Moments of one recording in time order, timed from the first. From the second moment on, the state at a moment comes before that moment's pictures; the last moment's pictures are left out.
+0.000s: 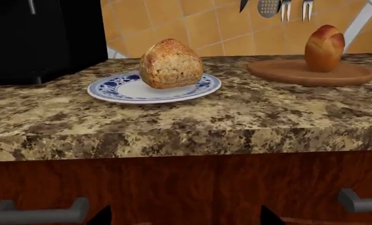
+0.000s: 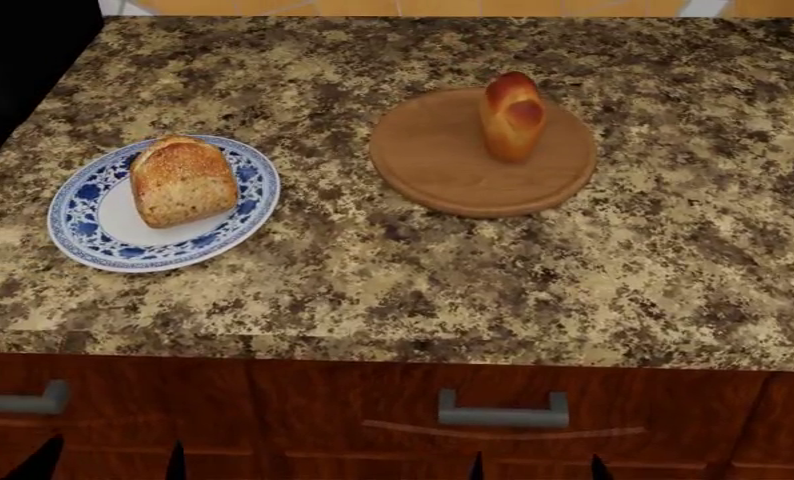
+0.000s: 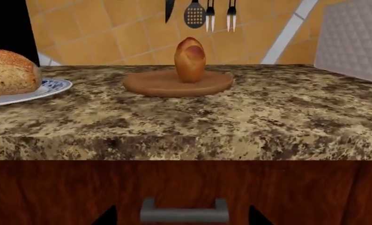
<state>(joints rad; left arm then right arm) -0.01 -0.15 0.15 0.13 -0.14 -0.15 -0.14 -0.02 0.16 -0.13 -0.16 0.16 0.10 0.14</state>
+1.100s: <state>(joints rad) -0.81 -0.74 -0.10 0.86 -1.99 -1.24 -1.35 0.75 0.55 0.30 -0.95 1.68 1.40 1.05</state>
